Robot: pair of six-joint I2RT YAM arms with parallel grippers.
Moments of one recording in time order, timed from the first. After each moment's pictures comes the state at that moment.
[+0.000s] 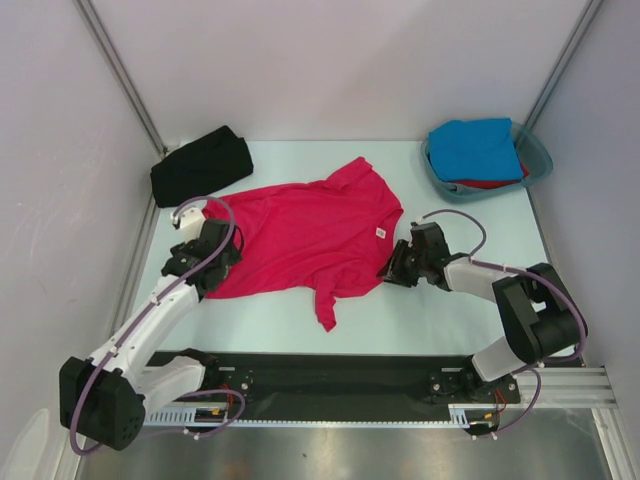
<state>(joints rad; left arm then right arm) -0.33 1.03 0.77 -0.65 -0.62 -0.73 0.39 1.52 0.64 0.01 -0.27 0.78</state>
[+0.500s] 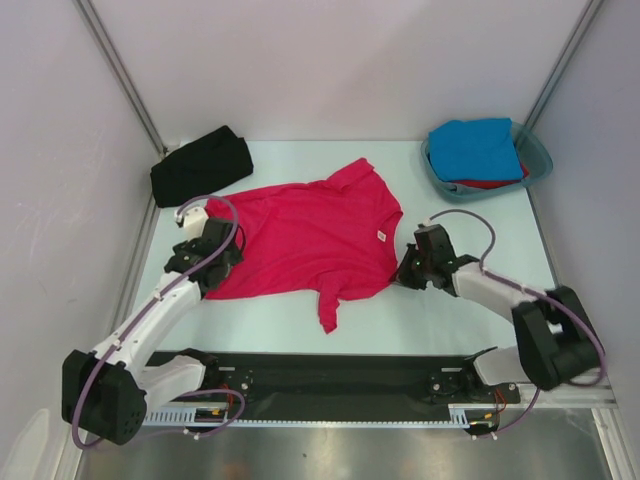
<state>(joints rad) -0.33 1.06 0.77 -0.63 -0.61 -0.70 0.40 1.41 0.63 -0.13 -0.16 0.77</state>
